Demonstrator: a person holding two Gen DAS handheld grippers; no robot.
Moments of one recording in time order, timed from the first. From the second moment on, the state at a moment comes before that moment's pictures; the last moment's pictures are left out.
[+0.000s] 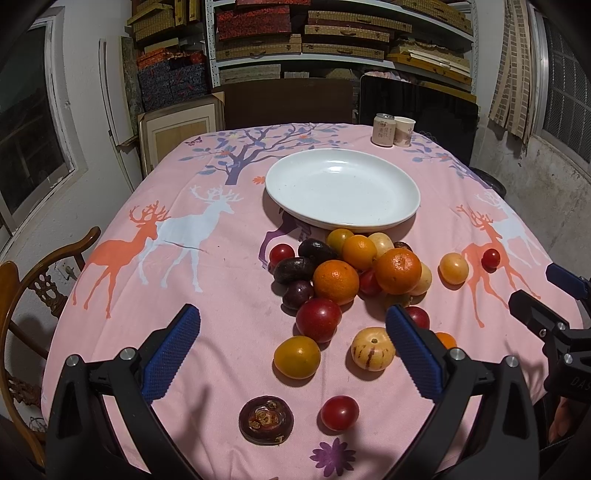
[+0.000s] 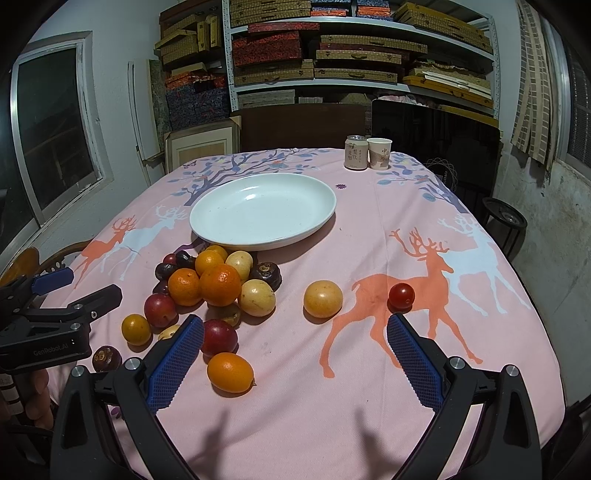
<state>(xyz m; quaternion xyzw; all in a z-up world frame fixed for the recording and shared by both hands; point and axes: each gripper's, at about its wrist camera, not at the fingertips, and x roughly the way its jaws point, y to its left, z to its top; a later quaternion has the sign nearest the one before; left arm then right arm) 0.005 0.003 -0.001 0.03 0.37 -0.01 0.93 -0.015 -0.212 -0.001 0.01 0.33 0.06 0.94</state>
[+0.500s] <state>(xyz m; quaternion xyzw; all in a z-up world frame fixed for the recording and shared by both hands) 0.006 0.001 -0.004 0.03 0.37 -0.01 0.93 -0.016 -0.212 -0.007 0.01 0.34 0.06 0.94</state>
